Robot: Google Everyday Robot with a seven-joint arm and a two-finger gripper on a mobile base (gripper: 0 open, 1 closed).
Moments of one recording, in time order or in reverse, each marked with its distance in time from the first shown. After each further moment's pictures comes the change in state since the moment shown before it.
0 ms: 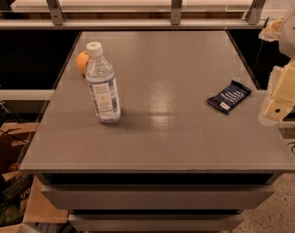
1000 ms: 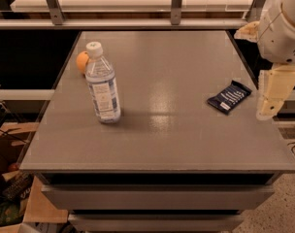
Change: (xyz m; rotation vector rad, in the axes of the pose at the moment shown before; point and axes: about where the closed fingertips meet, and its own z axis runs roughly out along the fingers) arm -0.004 -0.027 0.034 0.023 0.031 -0.300
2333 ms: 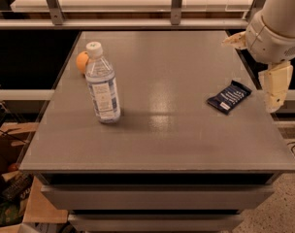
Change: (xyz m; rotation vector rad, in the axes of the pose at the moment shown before) arm 0.023 -0.023 0.040 -0.081 0.078 -0.301
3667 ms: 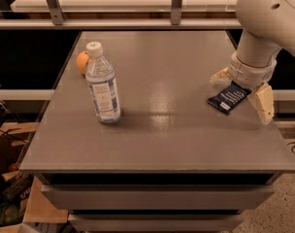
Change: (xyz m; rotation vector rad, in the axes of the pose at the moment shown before) arm 0.029 0.007 0.113 -0.220 -0.006 -0.223
